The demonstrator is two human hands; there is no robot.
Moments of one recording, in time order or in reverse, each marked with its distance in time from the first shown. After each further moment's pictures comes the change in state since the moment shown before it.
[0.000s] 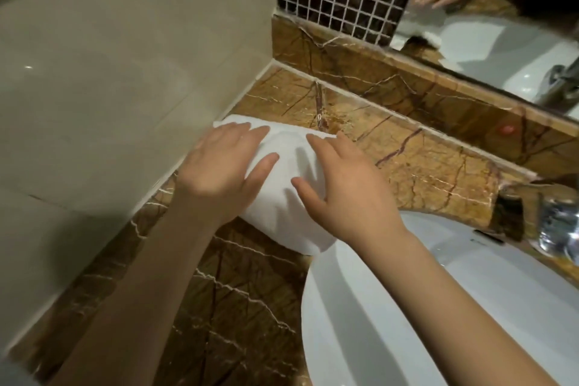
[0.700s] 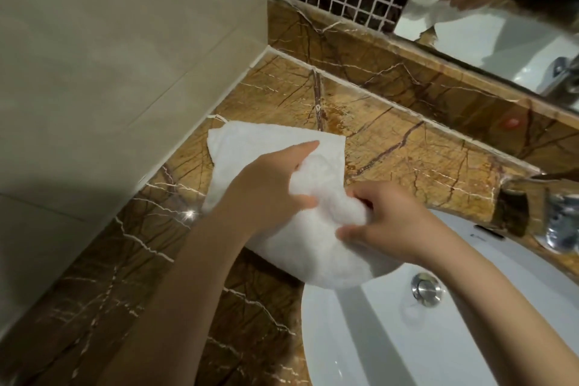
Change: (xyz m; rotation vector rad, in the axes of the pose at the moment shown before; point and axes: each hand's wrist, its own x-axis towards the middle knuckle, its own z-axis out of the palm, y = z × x) left_hand 0.004 0.036 0.033 -0.483 -0.250 -0.024; right_hand -0.021 0.035 -0.015 0.243 -0.428 0.176
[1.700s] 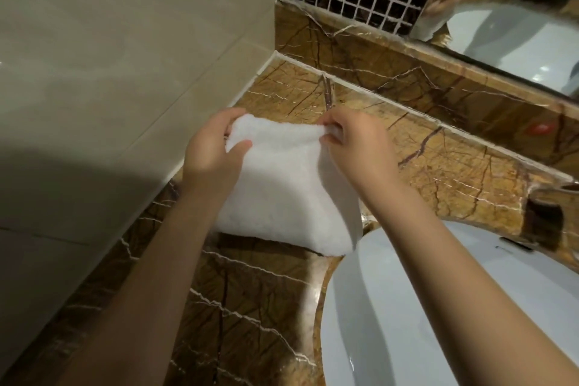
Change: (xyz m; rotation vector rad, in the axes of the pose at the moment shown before) left_hand 0.031 -0.073 -0.034 -0.179 0.452 -0.253; right_hand 0.113 -0.021 0.009 -0.039 0.597 -0.138
